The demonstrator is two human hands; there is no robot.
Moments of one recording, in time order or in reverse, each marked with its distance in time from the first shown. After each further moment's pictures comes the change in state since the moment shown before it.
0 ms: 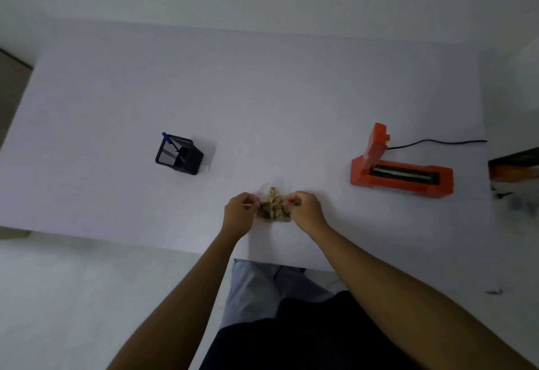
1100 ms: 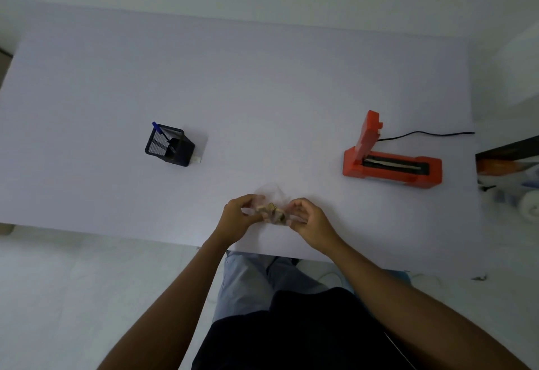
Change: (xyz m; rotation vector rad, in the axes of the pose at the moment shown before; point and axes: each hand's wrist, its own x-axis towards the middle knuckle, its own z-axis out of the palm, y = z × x) left_hand -0.011 -0.033 0.012 -0.032 -0.175 0.318; right_hand -0.043 0.053 -0.022 0.255 -0.199 -0.154
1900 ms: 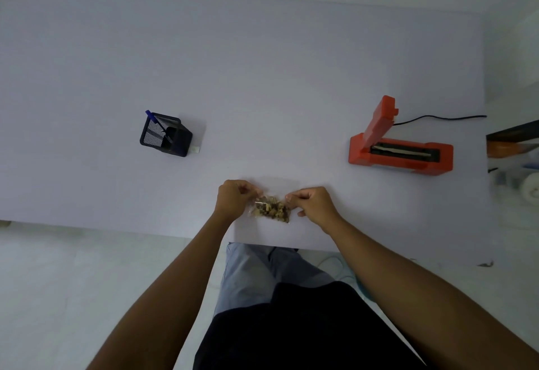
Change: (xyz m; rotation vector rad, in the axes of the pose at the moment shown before) left_hand 0.028 -0.006 -0.010 -0.005 0.086 -0.252; right_hand 0.033 -0.002 0.003 0.002 0.114 0.271
